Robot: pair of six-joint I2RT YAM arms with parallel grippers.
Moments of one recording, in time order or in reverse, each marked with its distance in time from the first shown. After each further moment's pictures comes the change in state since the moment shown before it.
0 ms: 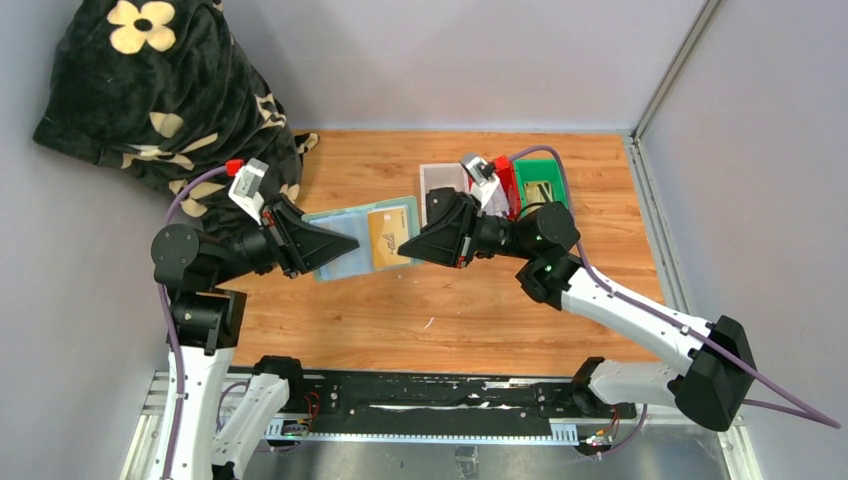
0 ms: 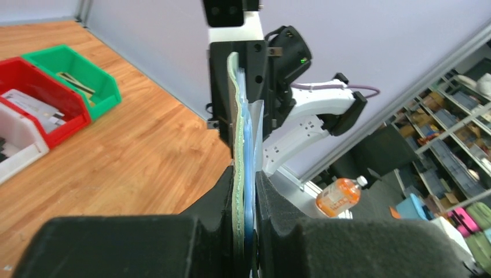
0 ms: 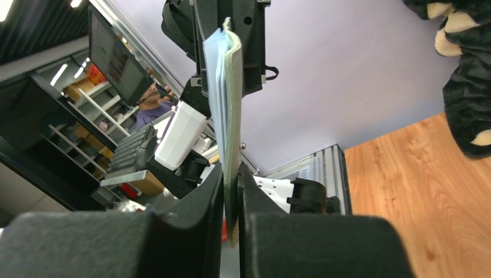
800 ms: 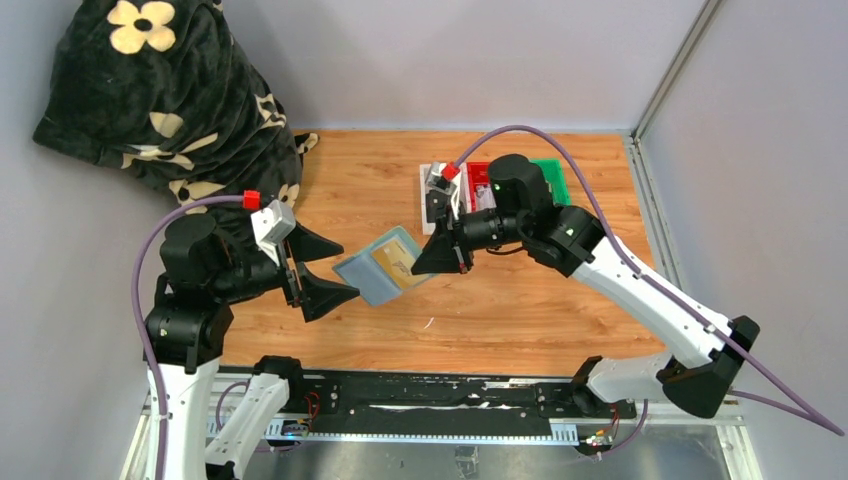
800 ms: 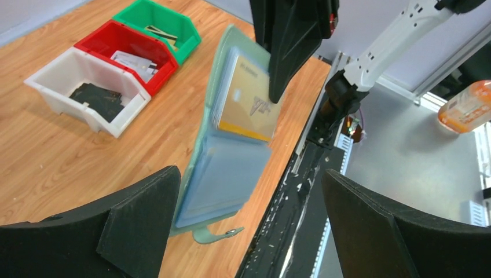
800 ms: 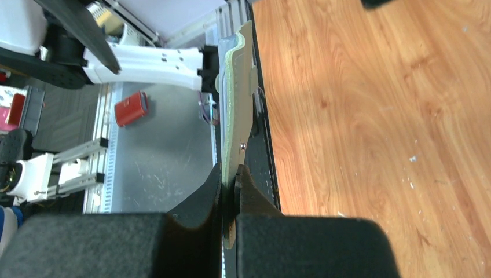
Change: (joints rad) left arm 0.002 0.003 0.183 -0.797 -0.043 0.940; right arm 0.001 0.068 0.494 -1.246 -0.046 -0.756
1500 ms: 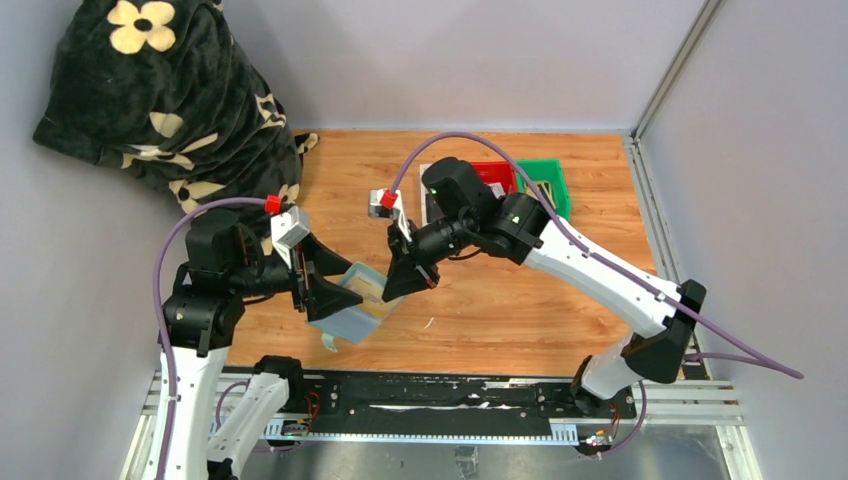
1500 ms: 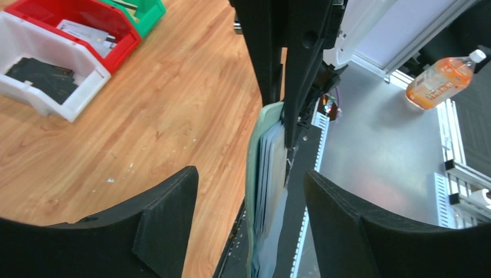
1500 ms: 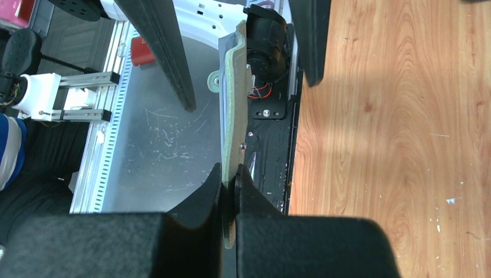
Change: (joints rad) left arm -0.015 0.021 -0.090 -0.053 0.080 0.085; right arm 0.150 0.244 0.242 -0.229 -0.077 -0.229
